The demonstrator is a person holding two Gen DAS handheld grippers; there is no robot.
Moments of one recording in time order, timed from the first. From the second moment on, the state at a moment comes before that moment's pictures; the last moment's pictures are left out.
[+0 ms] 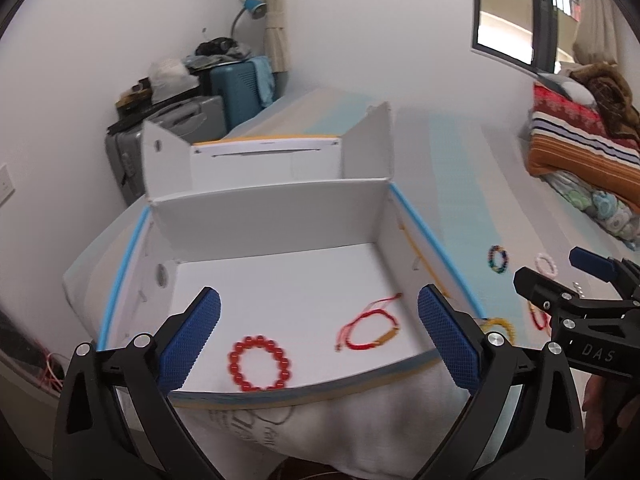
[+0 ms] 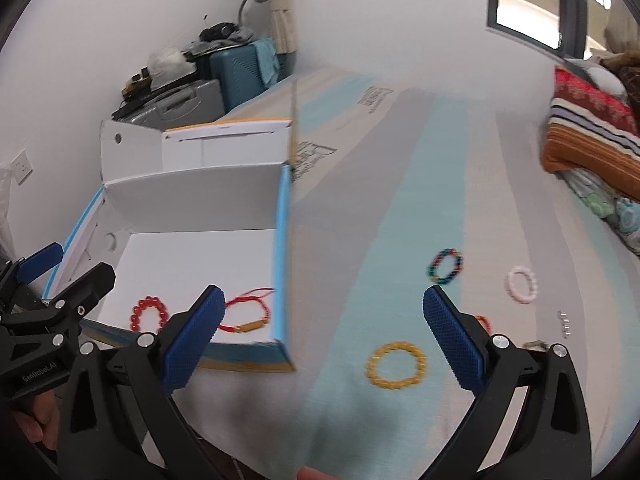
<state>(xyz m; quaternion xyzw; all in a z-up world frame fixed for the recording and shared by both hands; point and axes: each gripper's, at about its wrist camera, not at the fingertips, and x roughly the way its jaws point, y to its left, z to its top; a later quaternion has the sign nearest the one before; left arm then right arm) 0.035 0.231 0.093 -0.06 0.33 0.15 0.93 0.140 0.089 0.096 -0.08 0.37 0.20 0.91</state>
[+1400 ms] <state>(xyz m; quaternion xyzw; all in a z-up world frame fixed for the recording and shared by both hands) 0.152 0.011 -0.038 -0.01 0.40 -0.02 0.91 0.198 -0.195 -0.004 0.03 0.44 0.03 0.90</state>
